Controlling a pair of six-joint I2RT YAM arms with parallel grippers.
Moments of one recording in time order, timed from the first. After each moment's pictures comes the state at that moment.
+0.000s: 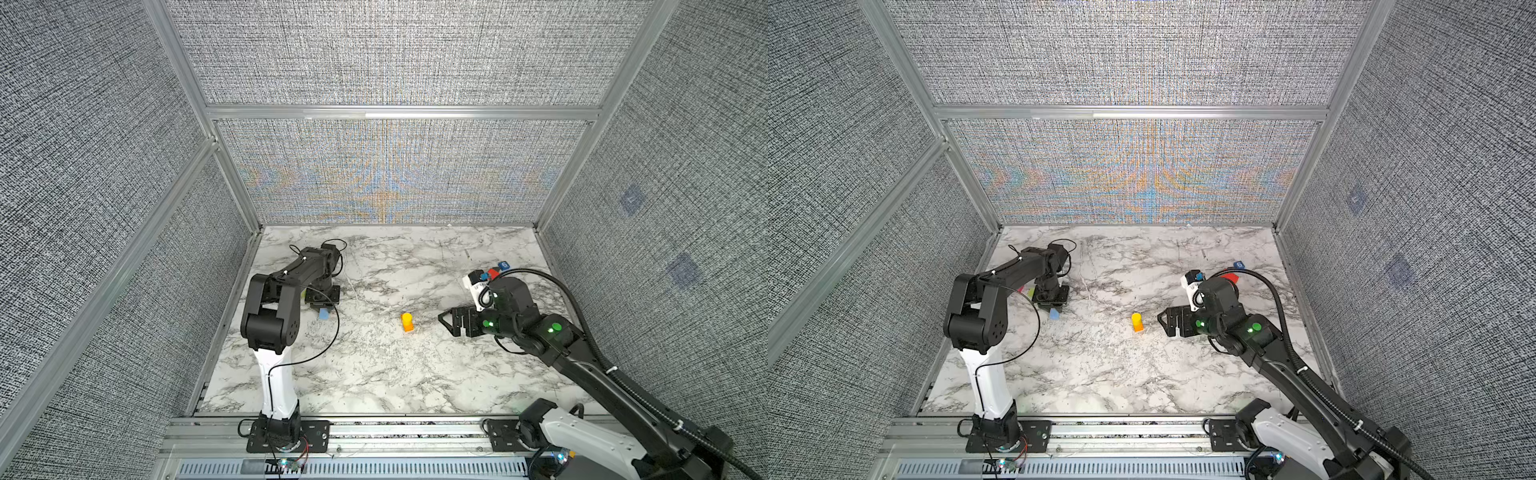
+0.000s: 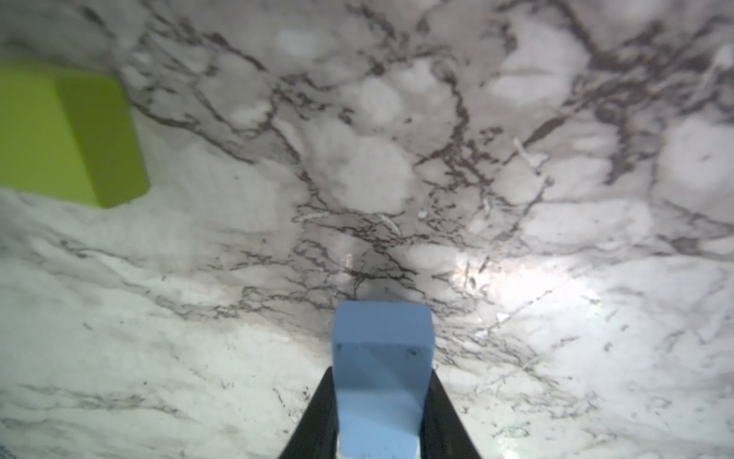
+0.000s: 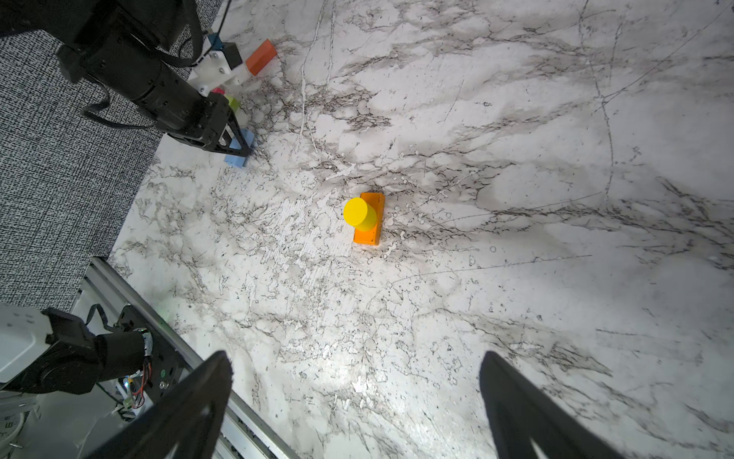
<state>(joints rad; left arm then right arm) -0.24 2.01 1.45 -1.06 -0.07 -0.27 0.56 0.99 0.88 -0.64 -0.19 0.41</state>
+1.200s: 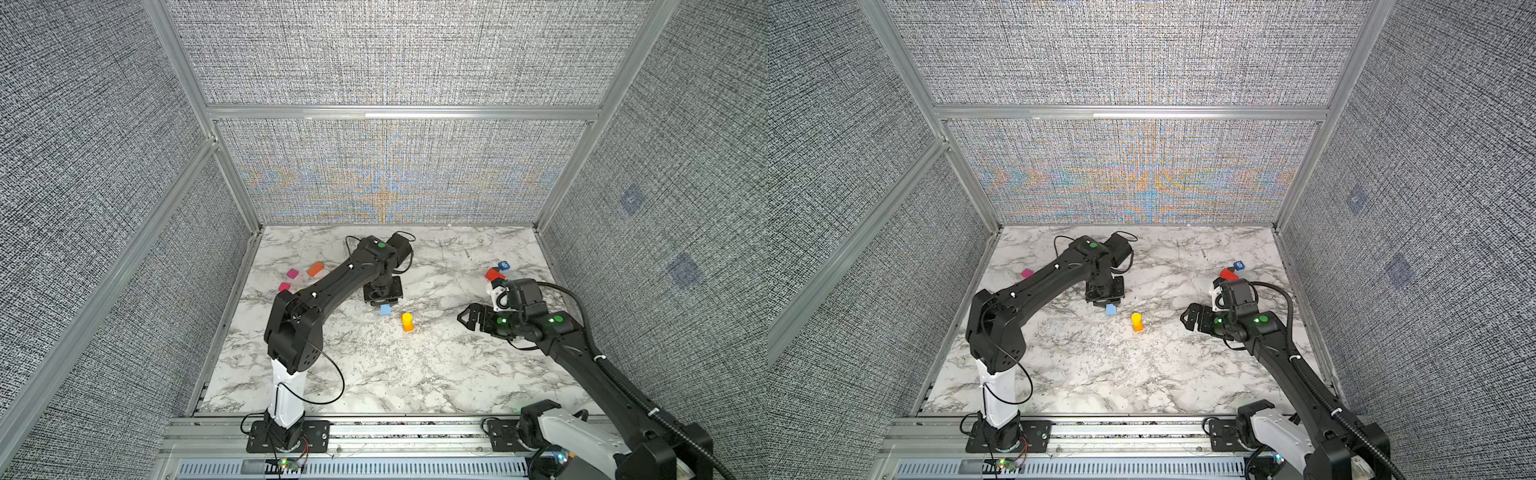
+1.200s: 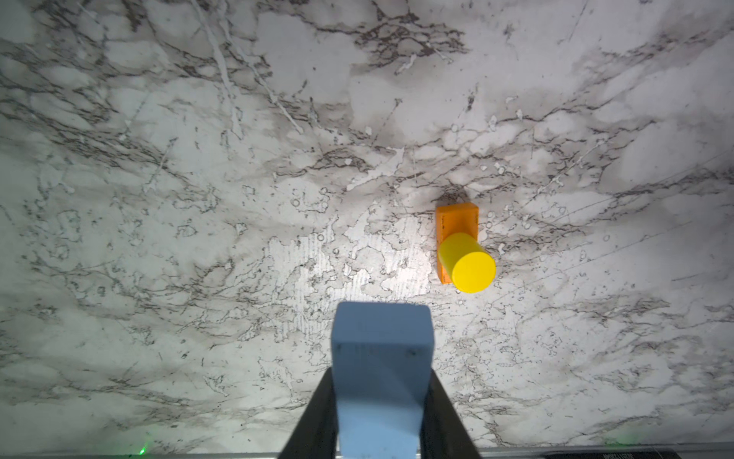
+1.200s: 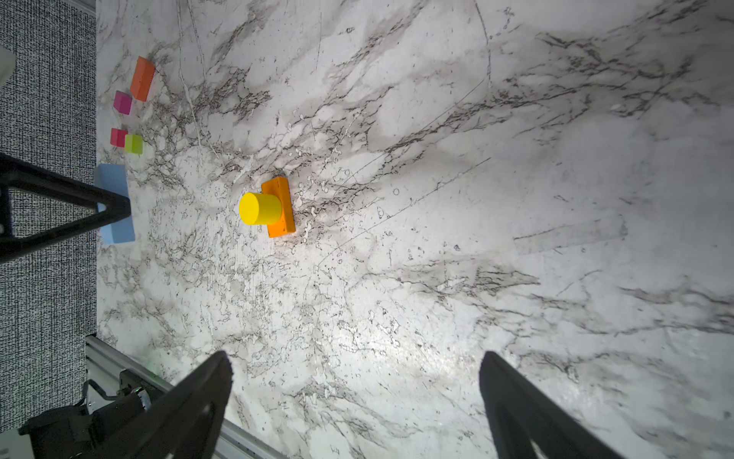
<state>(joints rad) -0.73 2.01 1.85 -1.31 0.04 -0.79 0.26 1.03 0.78 -0.69 -0.32 0.47</state>
